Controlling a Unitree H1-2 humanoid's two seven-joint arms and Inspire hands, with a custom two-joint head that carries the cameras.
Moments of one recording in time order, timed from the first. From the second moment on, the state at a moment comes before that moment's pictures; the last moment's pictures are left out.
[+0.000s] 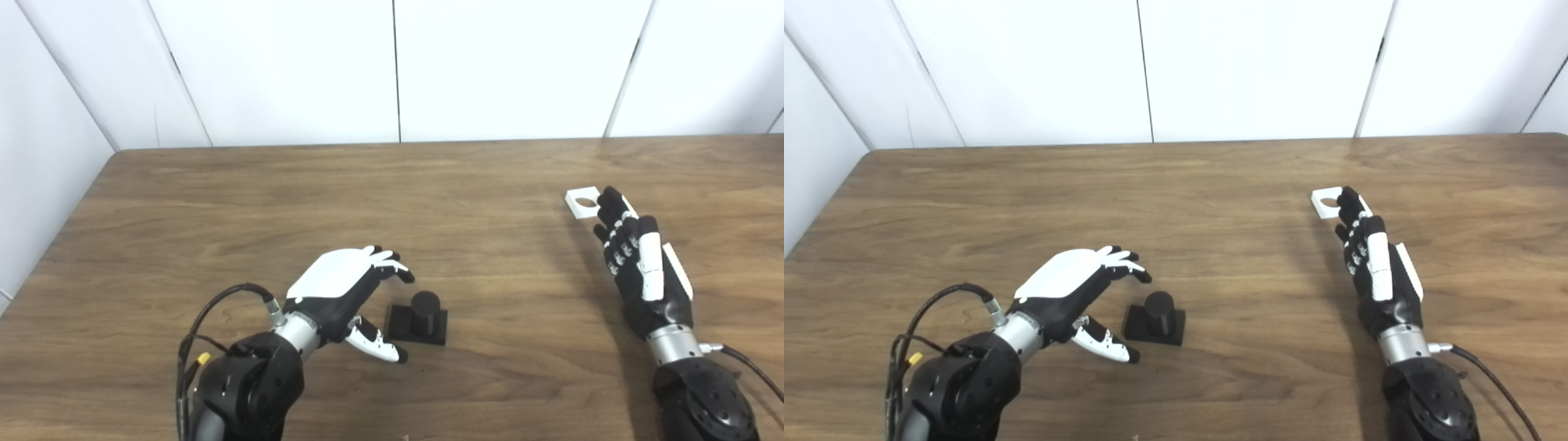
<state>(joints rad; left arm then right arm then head) -0.11 0.17 -0.29 -0.57 1.07 0.37 -0.83 -0.05 -0.15 -0.12 -0.01 0.21 -0.02 0.15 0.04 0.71</state>
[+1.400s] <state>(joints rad) -0.17 0.18 -0.33 -0.39 1.06 0.30 -0.70 -0.04 -0.13 -0.12 -0.03 0.21 -0.02 0.15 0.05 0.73</state>
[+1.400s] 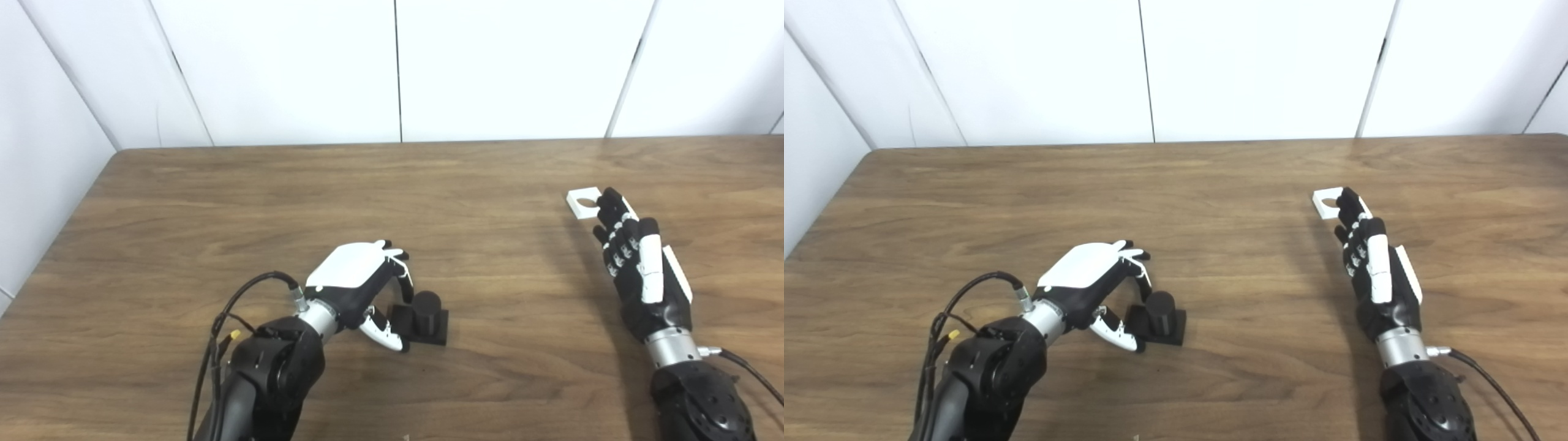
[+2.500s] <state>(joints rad) -0.17 0.17 -0.33 -0.40 1.06 0.35 -0.74 -0.03 -0.13 -0.12 -0.05 0.21 -0.01 0.15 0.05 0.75</state>
